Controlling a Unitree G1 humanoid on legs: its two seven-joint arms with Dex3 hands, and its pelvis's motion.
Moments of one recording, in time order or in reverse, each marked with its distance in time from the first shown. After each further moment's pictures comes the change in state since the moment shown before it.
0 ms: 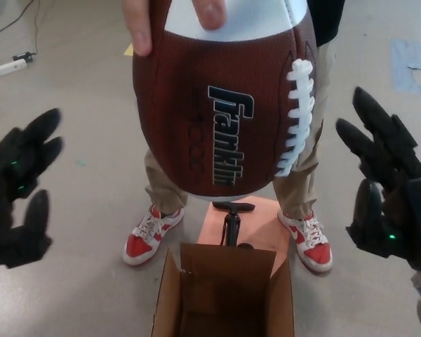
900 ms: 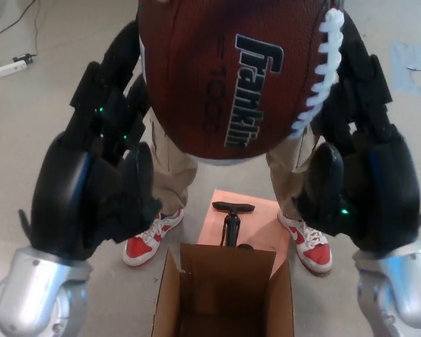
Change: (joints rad) left_arm -0.040 -0.268 -0.251 -0.463 0.022 0.279 0.253; right_arm -0.061 0.166 0.189 -0.239 -0.027 0.140 -0.116
